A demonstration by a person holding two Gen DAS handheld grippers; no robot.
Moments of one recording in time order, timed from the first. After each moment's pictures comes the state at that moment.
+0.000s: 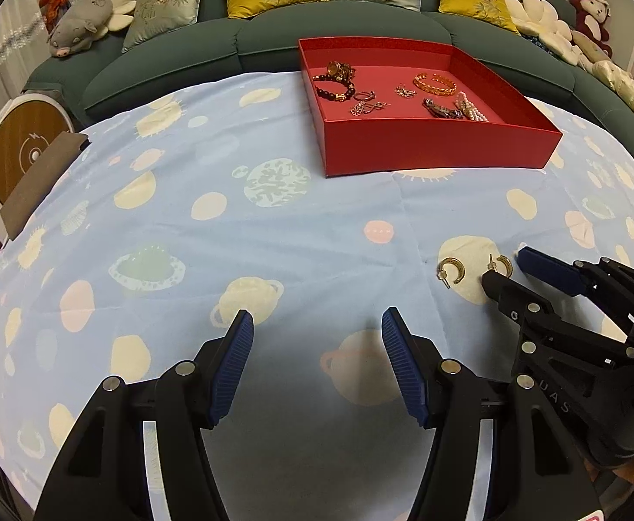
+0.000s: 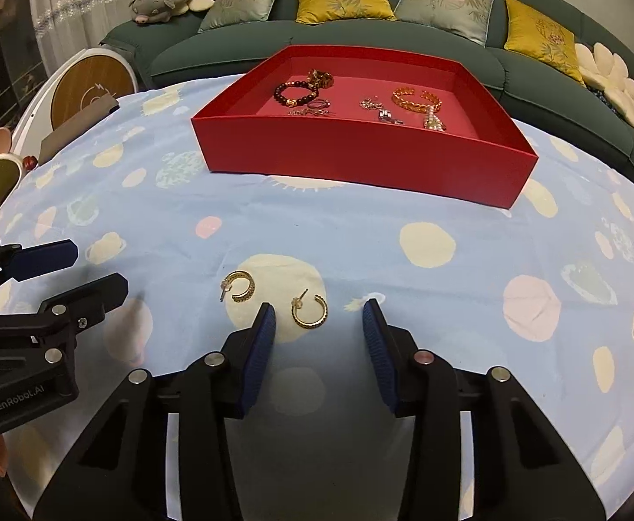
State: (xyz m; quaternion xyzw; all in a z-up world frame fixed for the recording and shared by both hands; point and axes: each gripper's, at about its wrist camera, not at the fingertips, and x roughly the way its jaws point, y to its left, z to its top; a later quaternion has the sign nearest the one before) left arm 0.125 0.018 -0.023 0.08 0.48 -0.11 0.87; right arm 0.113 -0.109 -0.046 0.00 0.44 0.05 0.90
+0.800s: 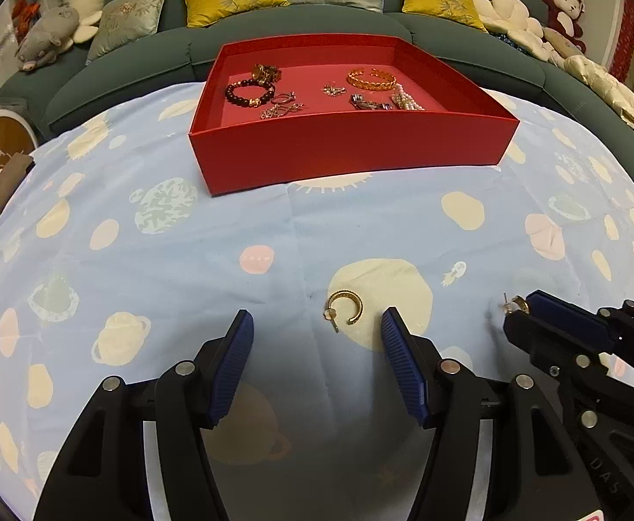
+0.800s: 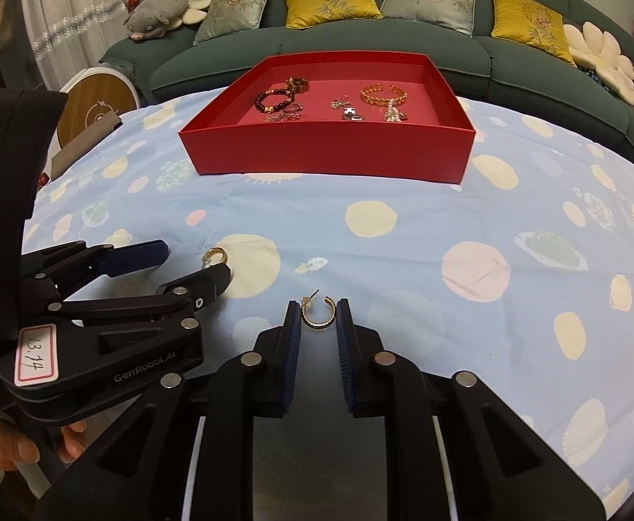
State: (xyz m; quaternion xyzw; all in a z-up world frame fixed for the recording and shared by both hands) left arm 0.132 -0.047 -0.042 0.09 0.46 -0.16 0.87; right arm 0.079 -0.160 -0.033 0.05 0.44 0.05 0.90
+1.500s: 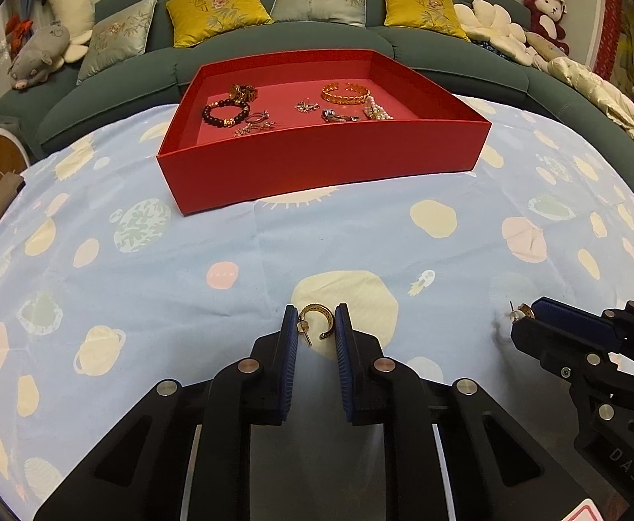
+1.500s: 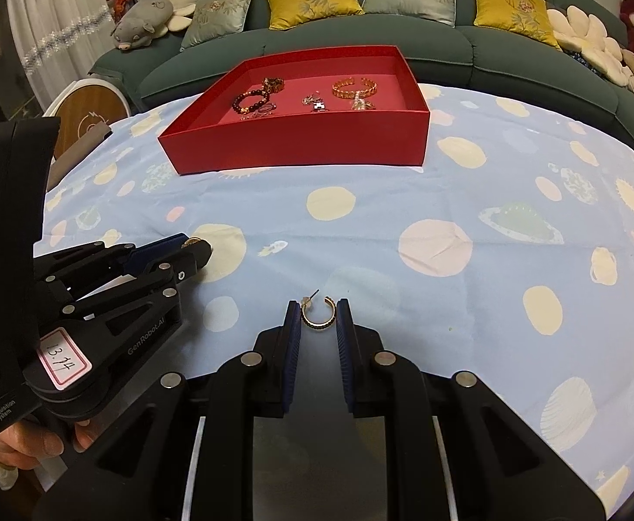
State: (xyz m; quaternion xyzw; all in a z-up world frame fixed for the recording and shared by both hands) left arm 0.127 -0.057 -0.041 0.07 0.44 -0.18 0.88; right arm 0.069 -0.180 -0.033 0.07 0.44 0.04 0.89
